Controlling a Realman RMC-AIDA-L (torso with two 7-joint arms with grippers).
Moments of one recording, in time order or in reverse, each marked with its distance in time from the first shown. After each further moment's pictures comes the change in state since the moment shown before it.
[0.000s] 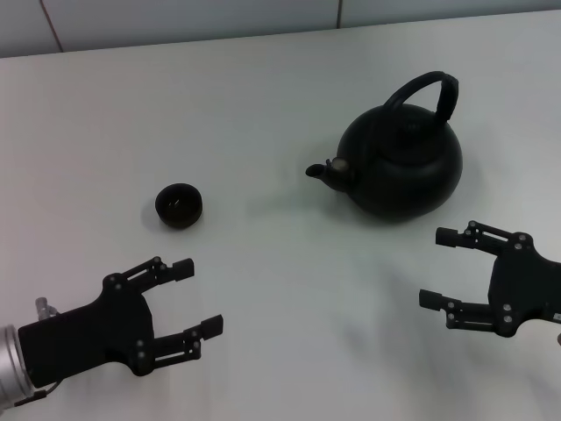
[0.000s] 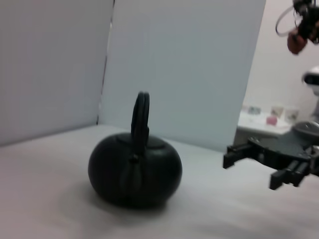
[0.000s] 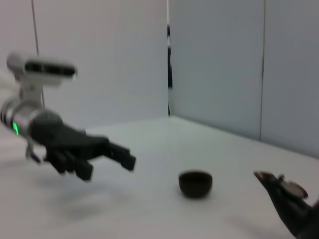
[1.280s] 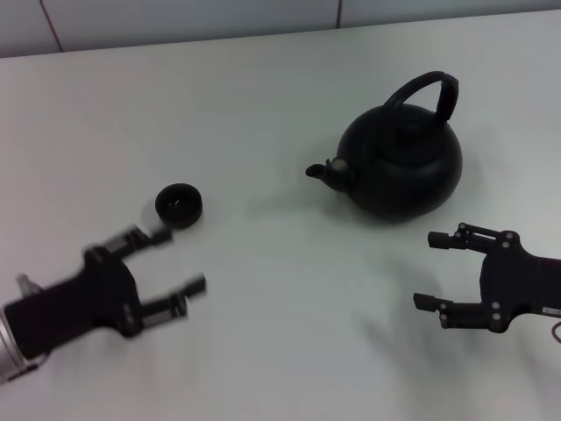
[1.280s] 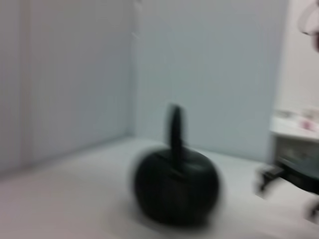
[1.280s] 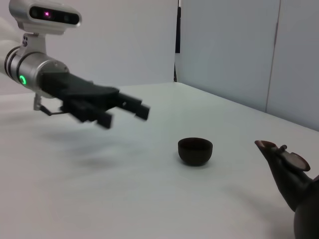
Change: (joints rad) left arm -0.001 -0.020 -0.128 0.034 0.050 -0.022 0.023; right arm 0.037 0.007 0.006 -0.033 -0.084 0.054 0.001
